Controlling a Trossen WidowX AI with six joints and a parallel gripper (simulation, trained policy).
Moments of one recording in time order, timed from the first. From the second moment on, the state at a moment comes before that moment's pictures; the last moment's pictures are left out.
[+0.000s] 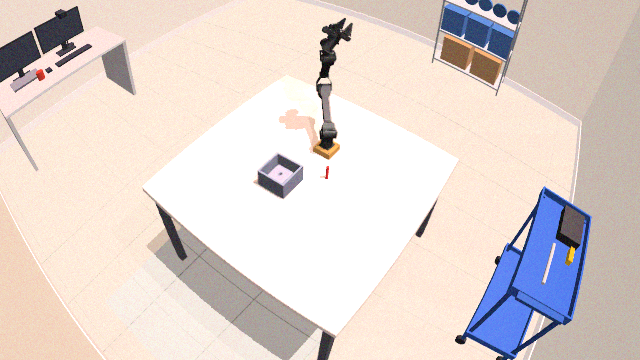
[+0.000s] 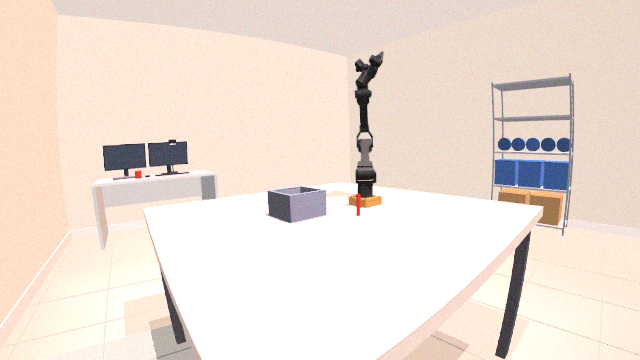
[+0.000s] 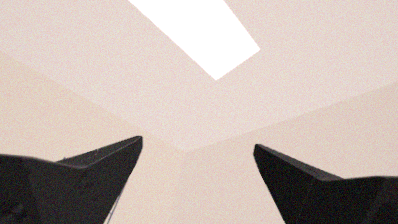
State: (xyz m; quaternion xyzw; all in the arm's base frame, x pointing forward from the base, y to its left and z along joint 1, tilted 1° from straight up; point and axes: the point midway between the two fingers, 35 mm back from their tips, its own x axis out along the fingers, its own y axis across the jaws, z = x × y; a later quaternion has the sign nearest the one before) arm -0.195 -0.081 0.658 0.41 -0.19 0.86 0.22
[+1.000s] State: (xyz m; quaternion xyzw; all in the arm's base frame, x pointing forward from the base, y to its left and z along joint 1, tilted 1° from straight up) arm 0.091 0.128 0.601 0.65 0.05 0.58 0.49
